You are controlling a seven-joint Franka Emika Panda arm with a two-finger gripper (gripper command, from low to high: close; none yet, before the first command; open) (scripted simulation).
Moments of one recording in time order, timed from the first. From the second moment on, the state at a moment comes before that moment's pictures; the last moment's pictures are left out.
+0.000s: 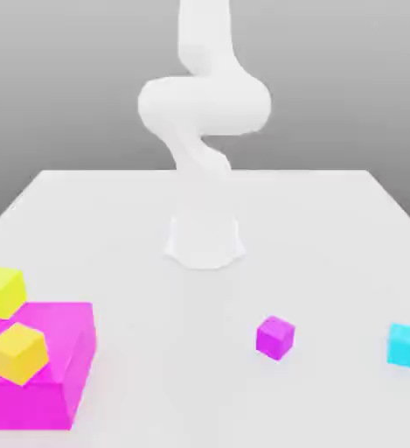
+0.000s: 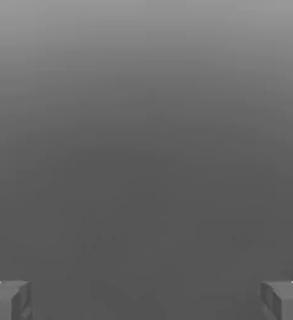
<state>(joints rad) -0.01 -0.71 0.06 -2.32 0.01 2.34 0.89</state>
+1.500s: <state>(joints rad) 0.24 0.26 0.46 -2.51 -0.31 2.73 2.15</state>
